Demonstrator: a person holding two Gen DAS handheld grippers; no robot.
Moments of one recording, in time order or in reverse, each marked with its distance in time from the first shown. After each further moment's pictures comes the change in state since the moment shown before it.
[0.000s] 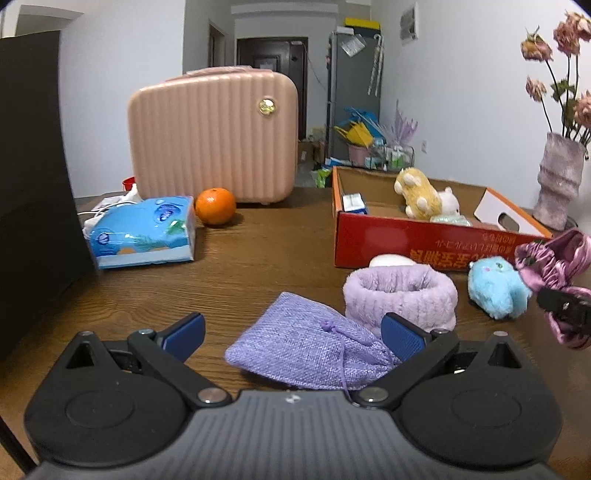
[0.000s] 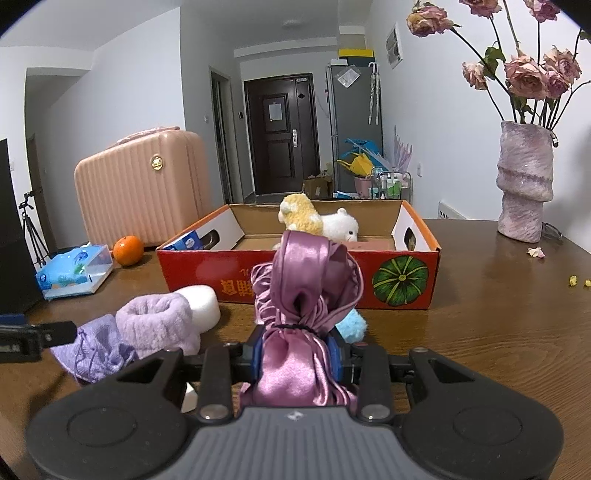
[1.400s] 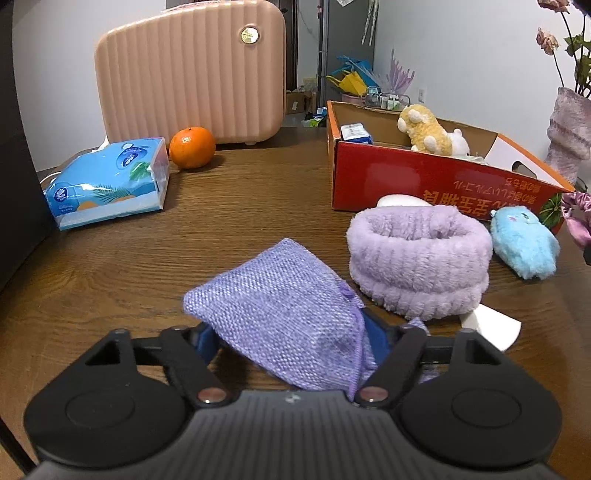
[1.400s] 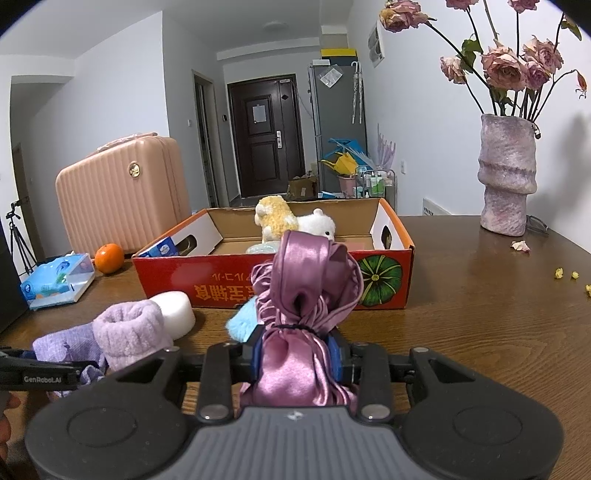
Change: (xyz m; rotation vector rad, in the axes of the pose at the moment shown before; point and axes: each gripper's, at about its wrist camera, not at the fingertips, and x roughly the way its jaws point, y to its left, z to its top) left arm 0.055 -0.002 -0.012 0.016 0.164 -0.025; right arm 0.003 -0.017 0.001 0.032 -0.004 -0.039
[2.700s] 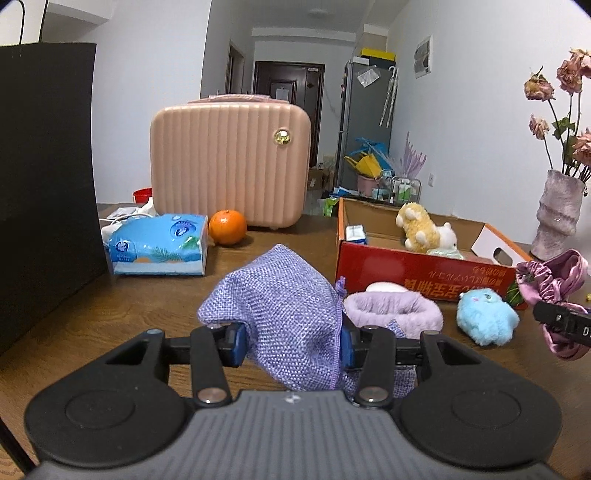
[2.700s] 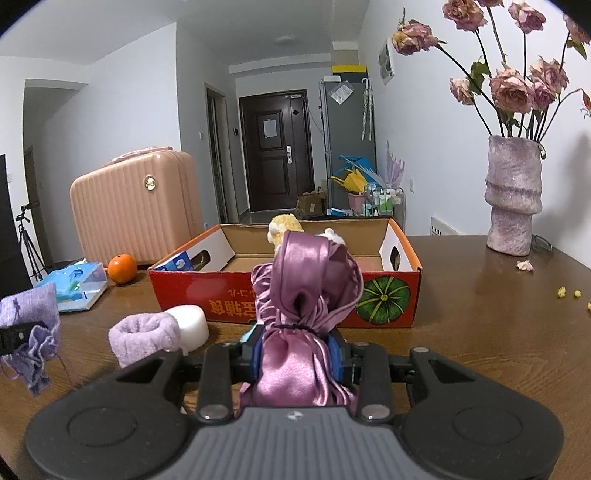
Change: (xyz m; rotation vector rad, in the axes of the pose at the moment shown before) left arm -0.090 0.003 -0.006 -0.094 -0.267 0.032; right arm -0.014 0.008 0.003 -0.031 -0.058 0.025
